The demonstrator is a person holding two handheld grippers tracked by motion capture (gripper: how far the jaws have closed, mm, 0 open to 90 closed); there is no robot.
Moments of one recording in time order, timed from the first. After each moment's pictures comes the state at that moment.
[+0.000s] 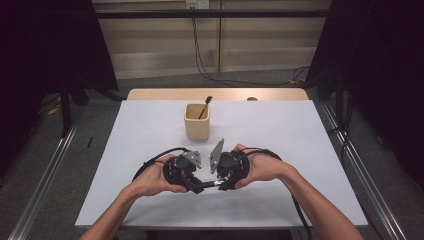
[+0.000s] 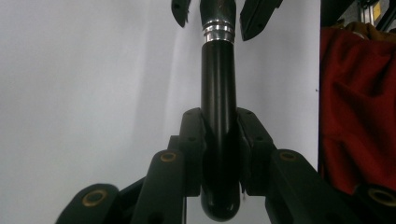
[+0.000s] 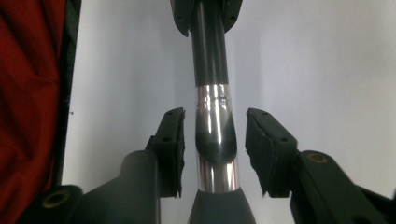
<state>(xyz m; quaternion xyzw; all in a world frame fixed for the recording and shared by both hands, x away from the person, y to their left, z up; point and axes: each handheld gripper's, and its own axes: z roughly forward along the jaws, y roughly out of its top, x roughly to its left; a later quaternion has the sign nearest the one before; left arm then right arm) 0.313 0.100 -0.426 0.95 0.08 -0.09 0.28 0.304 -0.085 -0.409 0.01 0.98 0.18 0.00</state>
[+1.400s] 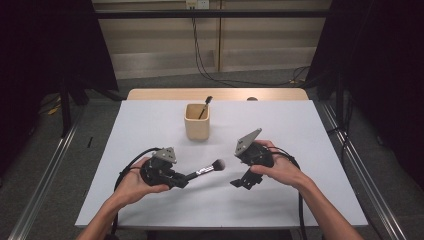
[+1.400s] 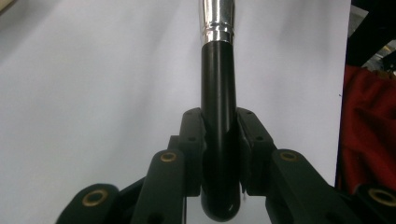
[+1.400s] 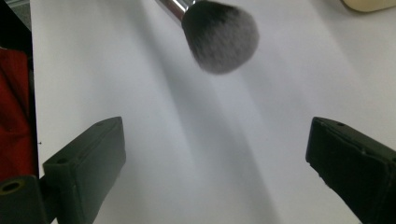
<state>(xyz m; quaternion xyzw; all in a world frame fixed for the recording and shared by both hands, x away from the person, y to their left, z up) 0.309 0.161 -0.430 0.92 0.17 -0.05 0.35 0.308 -0.151 -0.416 0.18 0.94 0.30 0.03</state>
